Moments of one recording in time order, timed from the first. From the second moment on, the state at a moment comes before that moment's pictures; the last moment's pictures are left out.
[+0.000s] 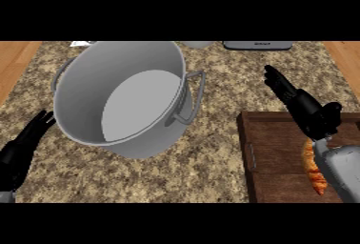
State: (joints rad) left arm 0.03 0.53 -0.03 -1.33 0.31 0.07 -0.17; right arm -0.36 -0.52 0.29 -1.40 -0.29 0.03 0.00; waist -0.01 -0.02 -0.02
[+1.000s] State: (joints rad) left arm -0.04 0.38 -0.23 -1.38 0.27 0.05 0.03; right arm 0.00 -0.68 0.33 -1.75 0.41 -0.64 0.07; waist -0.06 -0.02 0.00
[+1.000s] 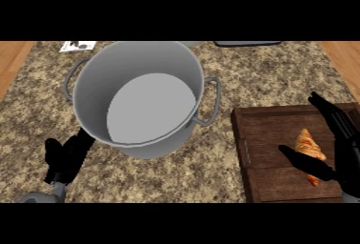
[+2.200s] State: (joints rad) left arm -0.10 0.30 -0.26 -1.37 0.21 0.01 0.12; right arm 0.06 -0.67 0.28 -1.80 0.40 -0.15 0.77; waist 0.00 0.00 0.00
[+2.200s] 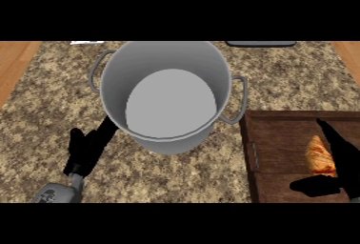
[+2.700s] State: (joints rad) left arm -0.08 0.25 -0.23 -1.37 0.15 -0.01 0.12; right arm 0.19 -0.67 0.09 -1.80 0.38 -0.10 0.55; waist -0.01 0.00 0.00
